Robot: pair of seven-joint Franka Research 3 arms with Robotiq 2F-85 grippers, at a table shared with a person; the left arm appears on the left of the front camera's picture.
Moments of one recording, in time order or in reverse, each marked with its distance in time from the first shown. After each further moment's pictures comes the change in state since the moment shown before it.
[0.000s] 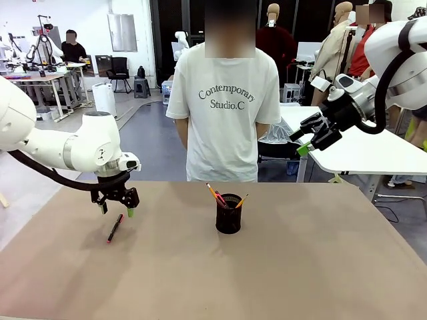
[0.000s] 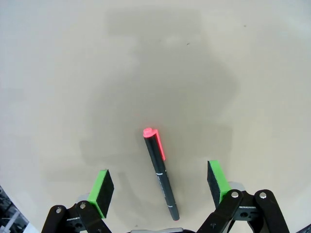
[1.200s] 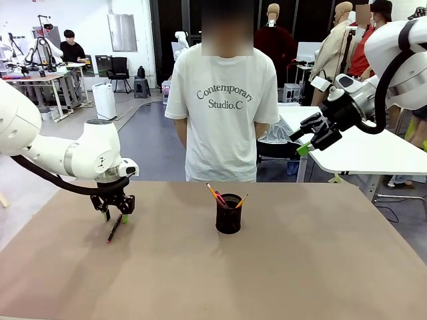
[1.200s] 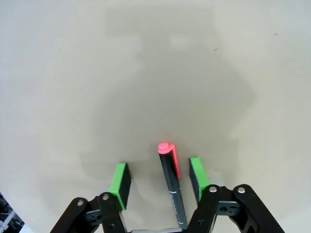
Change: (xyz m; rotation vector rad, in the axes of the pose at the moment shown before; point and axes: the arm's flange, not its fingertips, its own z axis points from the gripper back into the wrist) left arm 0.003 0.007 -0.021 0.030 -0.004 0.028; right arm 0.000 0.000 0.000 0.000 0.000 0.000
